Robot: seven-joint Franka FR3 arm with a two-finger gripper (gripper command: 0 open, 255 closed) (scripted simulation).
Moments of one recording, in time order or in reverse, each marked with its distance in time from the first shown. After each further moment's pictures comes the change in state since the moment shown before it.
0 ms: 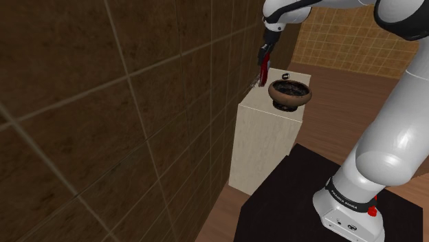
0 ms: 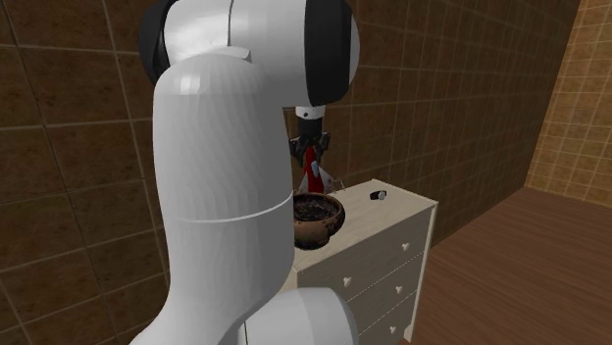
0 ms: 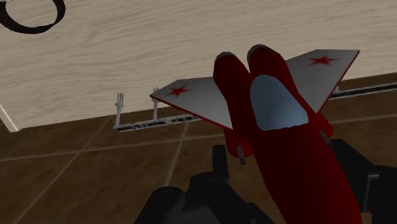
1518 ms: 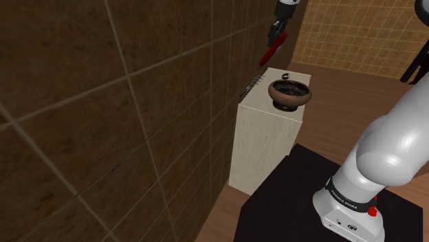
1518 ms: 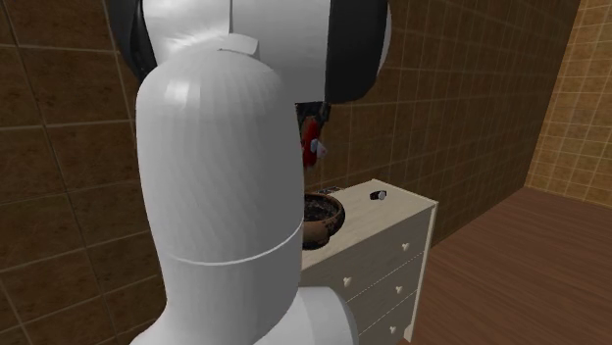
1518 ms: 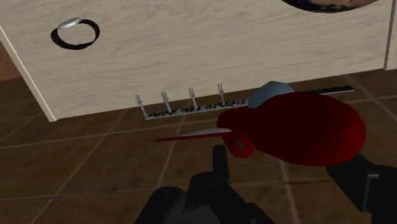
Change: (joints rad) arm 0.015 -0.169 0.021 0.081 -0.086 -0.234 0.061
